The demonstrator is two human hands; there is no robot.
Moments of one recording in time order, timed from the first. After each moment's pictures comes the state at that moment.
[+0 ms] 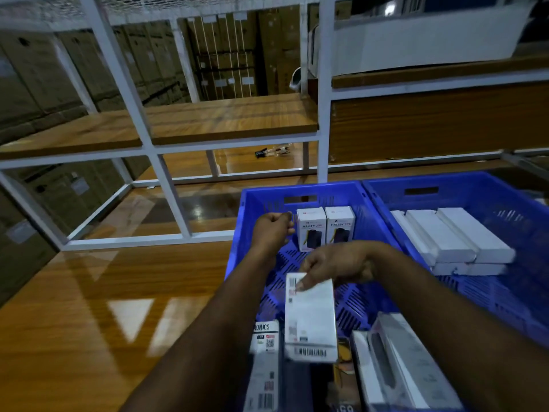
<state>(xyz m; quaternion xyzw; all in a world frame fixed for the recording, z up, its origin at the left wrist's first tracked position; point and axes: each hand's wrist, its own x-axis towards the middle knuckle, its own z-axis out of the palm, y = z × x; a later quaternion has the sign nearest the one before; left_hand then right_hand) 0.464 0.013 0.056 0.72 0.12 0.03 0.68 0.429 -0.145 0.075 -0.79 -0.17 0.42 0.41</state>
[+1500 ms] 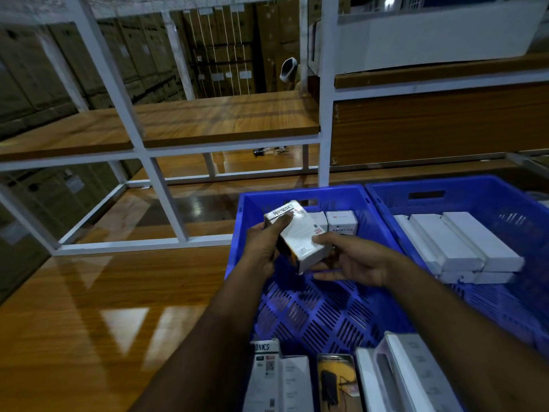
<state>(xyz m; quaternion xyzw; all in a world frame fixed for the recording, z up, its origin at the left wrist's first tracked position) 0.470 0.020 0.061 0.57 0.17 -0.03 0.80 0.452 -0.162 0.069 -0.60 0.04 0.32 0.73</state>
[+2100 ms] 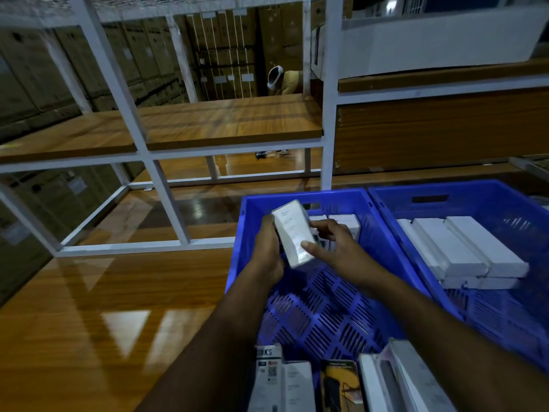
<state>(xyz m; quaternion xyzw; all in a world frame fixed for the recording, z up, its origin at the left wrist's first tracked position) 0.469 0.013 0.068 0.57 0.19 -0.06 0.80 0.454 -0.143 0.051 -0.81 -0.13 0.05 0.57</state>
